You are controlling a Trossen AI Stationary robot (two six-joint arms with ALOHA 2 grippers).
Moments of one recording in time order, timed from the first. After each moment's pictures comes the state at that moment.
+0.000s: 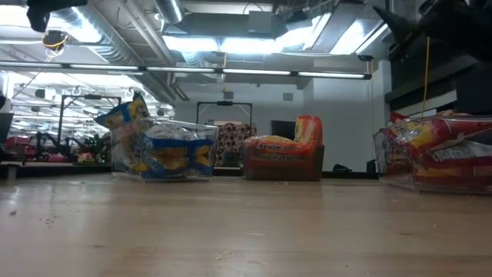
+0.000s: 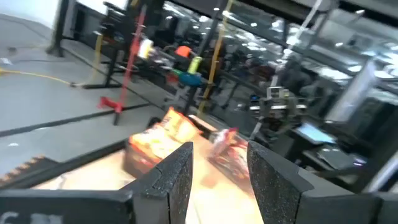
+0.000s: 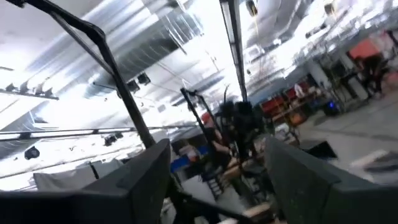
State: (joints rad) left arm 0.34 0.02 0.74 -0.67 -0.11 -0.43; right arm -0.42 0.40 0.10 0.86 -0.42 0.77
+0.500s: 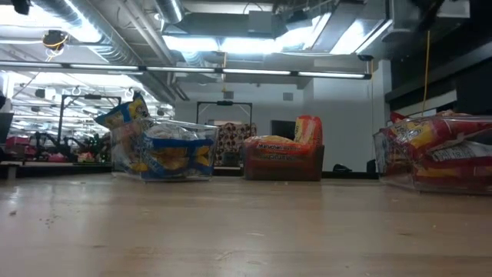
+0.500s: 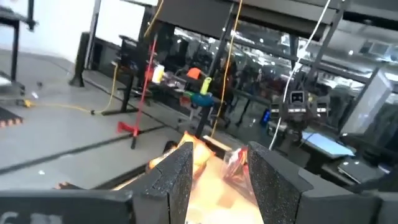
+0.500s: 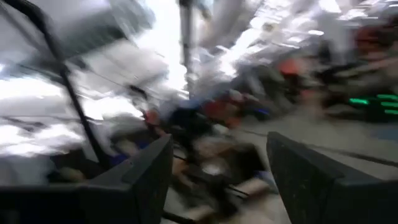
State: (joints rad) left arm 0.34 0.00 0.85 -0.74 -0.18 -0.35; right arm -0.08 0.19 0.38 0.24 0.07 0.44
